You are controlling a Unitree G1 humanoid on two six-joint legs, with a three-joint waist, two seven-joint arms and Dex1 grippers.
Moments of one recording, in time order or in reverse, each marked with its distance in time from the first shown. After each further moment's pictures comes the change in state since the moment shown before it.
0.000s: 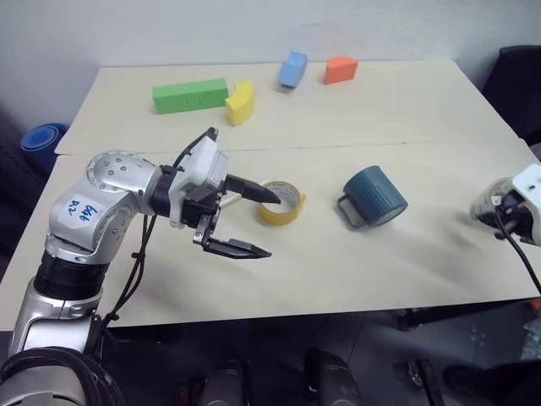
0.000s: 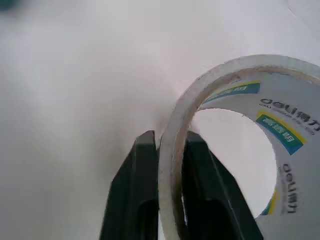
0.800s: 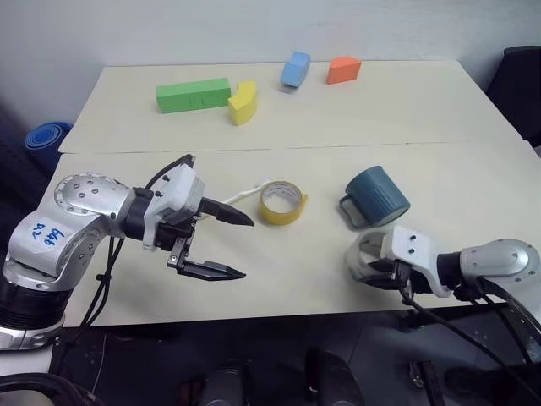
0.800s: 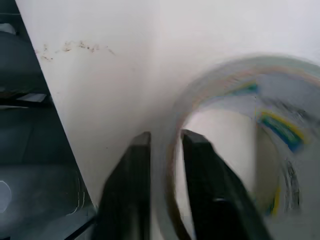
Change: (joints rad) left arm 0.179 0.167 0.060 -0.116 -0.056 0.036 0.003; right arm 0.253 0.008 0.207 -0.893 0.249 0.223 0.071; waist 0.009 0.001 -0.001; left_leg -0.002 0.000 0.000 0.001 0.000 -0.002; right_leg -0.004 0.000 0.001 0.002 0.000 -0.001
